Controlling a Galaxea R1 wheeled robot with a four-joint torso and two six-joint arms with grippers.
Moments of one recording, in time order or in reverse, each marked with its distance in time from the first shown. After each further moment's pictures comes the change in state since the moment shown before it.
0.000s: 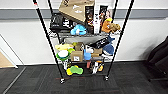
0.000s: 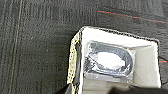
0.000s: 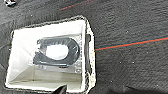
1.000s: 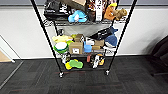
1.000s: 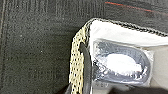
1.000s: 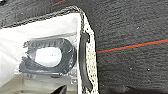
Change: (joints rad) left arm -0.066 0.011 -0.001 0.000 0.041 0.000; right arm 0.075 0.008 0.017 0.001 -0.018 0.034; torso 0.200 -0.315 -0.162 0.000
